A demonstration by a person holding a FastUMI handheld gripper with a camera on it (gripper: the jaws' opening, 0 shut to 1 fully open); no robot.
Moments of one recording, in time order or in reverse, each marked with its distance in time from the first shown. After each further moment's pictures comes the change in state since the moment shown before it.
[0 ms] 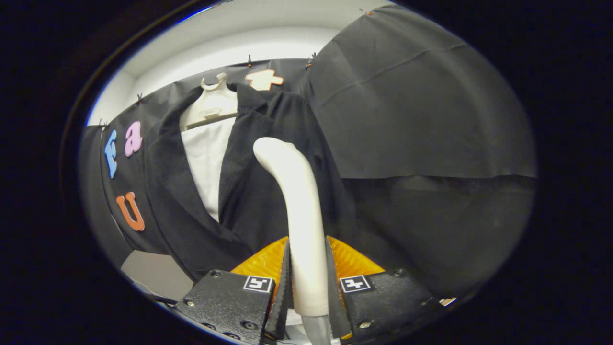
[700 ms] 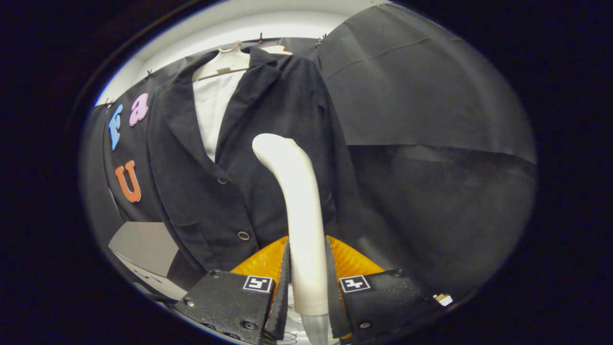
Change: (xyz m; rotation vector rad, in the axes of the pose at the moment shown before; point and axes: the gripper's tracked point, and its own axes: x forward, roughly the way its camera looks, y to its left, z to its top) arm -0.004 -0.015 -0.087 -0.076 0.141 -0.004
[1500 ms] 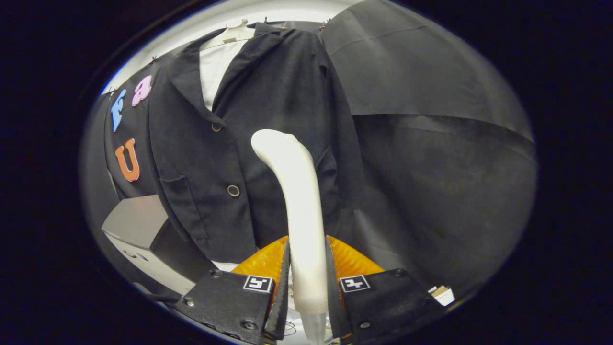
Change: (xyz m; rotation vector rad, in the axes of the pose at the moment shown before) arm 0.008 -0.011 -0.072 -0.034 0.112 -0.004
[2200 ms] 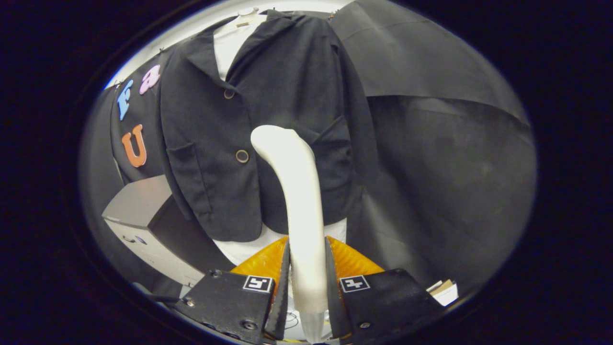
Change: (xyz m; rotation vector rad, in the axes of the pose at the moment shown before) arm 0.007 0.012 -0.055 -0.020 0.107 0.050
